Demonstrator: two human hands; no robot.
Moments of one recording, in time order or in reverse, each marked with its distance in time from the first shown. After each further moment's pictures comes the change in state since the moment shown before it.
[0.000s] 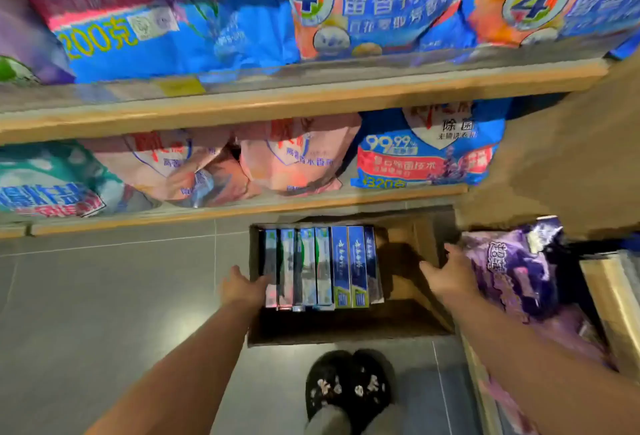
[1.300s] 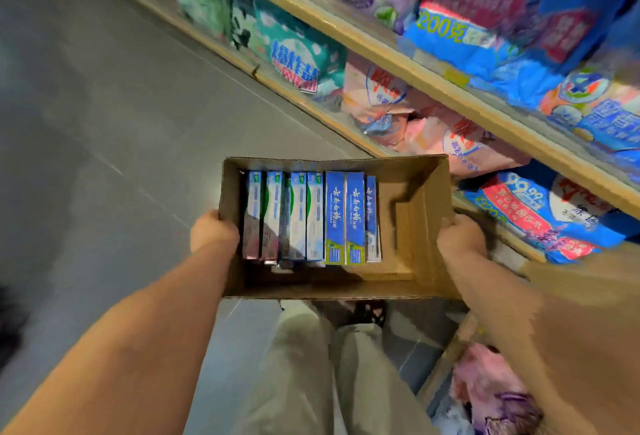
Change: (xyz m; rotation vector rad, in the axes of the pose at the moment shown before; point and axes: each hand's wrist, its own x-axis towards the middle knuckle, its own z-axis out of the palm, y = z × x) left_hand -0.221 -0.178 -0.235 -0.240 0.396 -0.432; right_hand -0.214 -0.157 -0.015 -0.487 -0.171 -0.396
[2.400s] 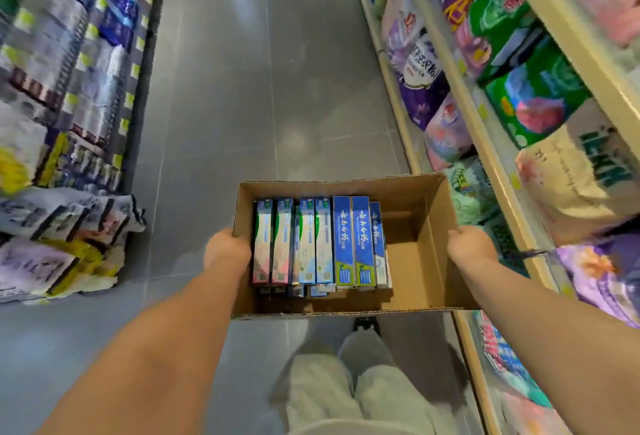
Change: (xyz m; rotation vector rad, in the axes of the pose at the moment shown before) left_hand 0.317 -0.131 -0.408 -0.479 0.238 -0.522; right_hand -0.154 -0.723 0.170 -0.467 -0.159 -0.763
